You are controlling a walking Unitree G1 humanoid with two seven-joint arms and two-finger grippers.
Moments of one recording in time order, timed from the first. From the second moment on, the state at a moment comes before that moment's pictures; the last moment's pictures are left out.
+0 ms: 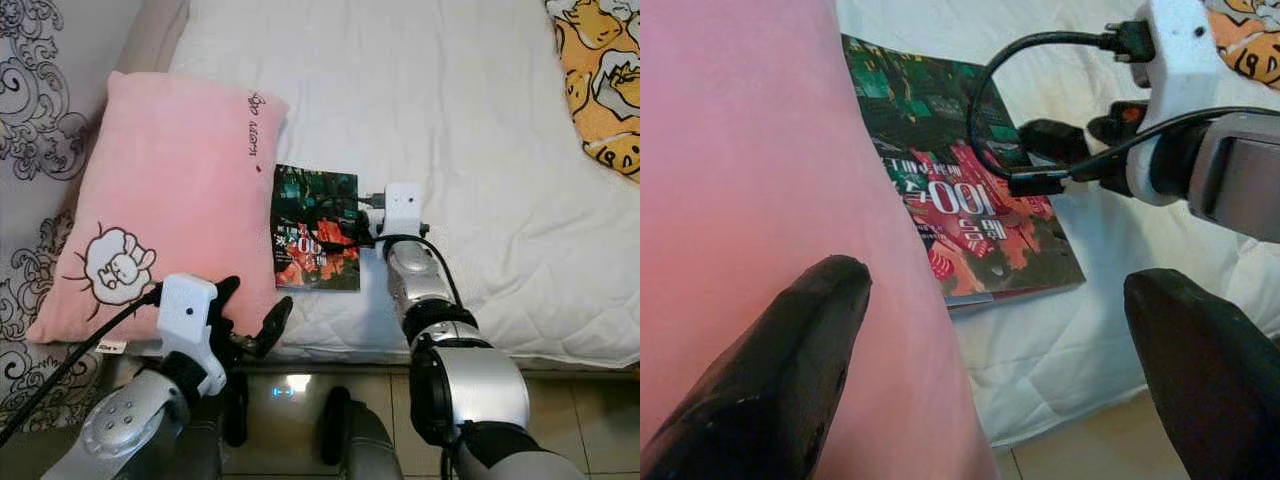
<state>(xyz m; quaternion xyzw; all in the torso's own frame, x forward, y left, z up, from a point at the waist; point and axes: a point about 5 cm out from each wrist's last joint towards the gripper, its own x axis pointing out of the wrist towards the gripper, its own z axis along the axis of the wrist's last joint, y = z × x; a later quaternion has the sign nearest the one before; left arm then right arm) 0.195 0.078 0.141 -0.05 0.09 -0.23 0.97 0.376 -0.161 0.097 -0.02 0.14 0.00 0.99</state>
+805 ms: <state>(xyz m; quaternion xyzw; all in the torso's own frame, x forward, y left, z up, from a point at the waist) 0.298 0.112 0.124 0.01 -0.01 -0.19 0.98 0.260 -0.204 0.021 0.00 0.09 -0.11 0.99</state>
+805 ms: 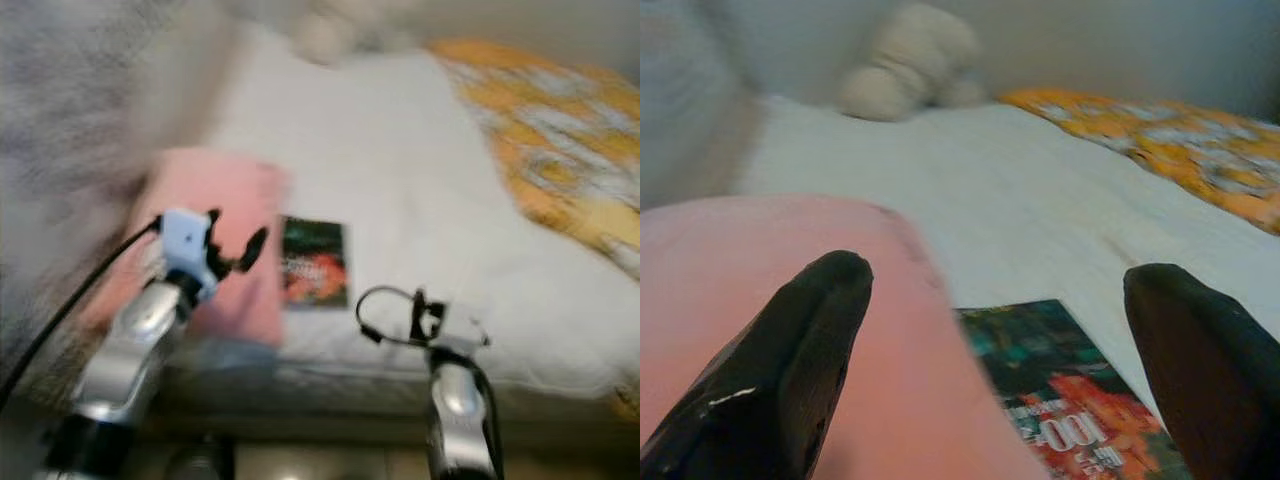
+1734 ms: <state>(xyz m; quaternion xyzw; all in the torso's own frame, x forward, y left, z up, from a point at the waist) 0.306 0.140 0.124 -0.04 -0.08 -0.06 0.99 0.264 -0.195 0.078 -0.02 -0.05 -0.05 1.00</state>
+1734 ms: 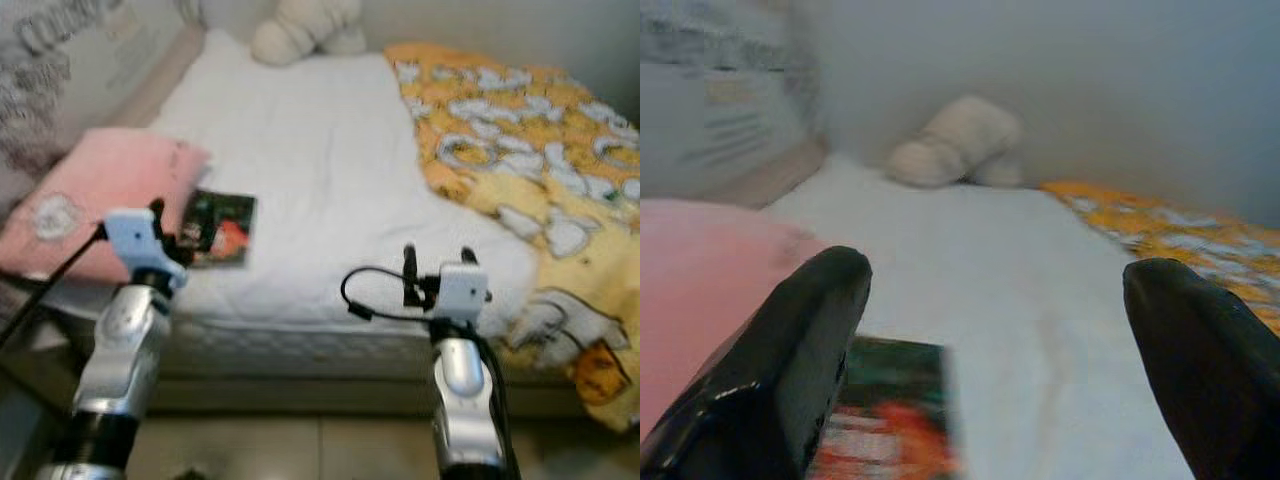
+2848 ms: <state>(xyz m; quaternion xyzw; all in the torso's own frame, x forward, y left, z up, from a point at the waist) 0.325 0.116 0.094 0.00 0.00 -0.09 1.00 0.282 -0.201 0.064 0.02 0.01 -0.02 1.00</state>
